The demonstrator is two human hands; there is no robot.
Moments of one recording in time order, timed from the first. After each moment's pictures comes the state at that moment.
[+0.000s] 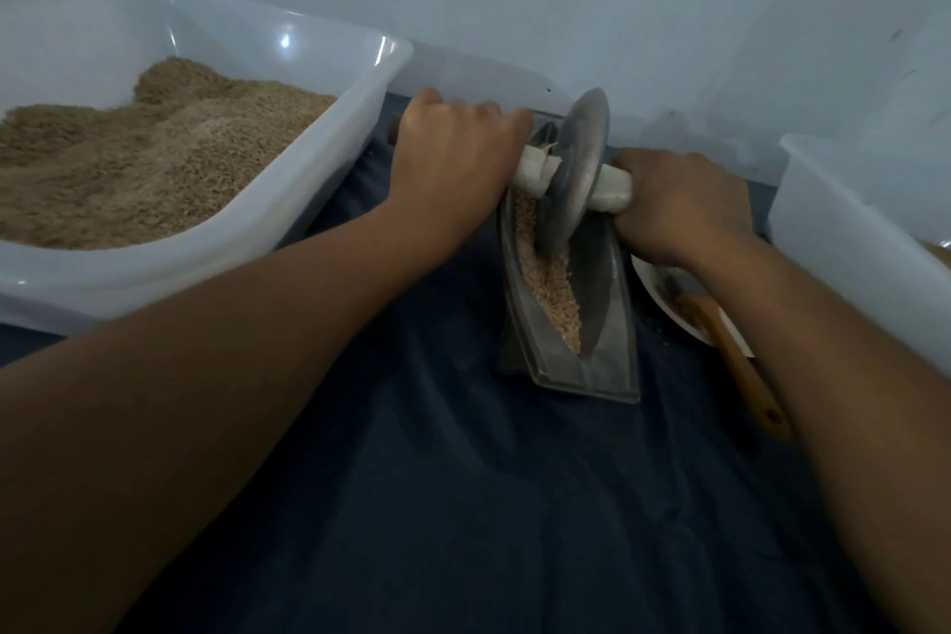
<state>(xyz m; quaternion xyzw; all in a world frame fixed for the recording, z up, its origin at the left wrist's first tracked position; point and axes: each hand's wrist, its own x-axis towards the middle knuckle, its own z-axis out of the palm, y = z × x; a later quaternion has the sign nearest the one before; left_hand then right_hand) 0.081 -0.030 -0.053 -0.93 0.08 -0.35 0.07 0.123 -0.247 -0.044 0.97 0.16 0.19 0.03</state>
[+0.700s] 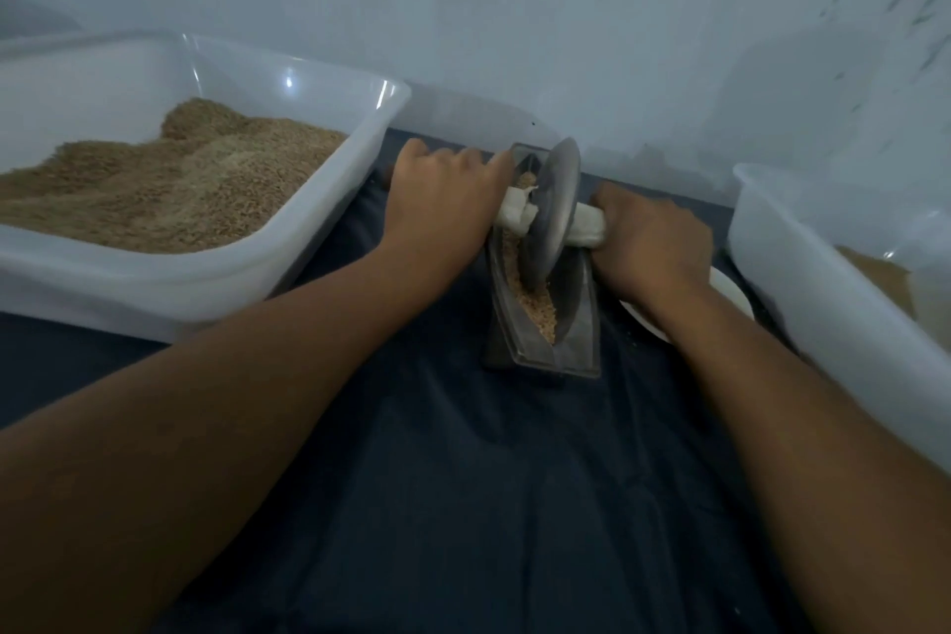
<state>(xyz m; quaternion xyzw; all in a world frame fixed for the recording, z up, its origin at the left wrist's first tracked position) 0.048 -0.033 -0.056 -0.92 0.07 -0.38 0.06 0.083 -0.245 -0.054 0.96 0.13 0.26 0.02</state>
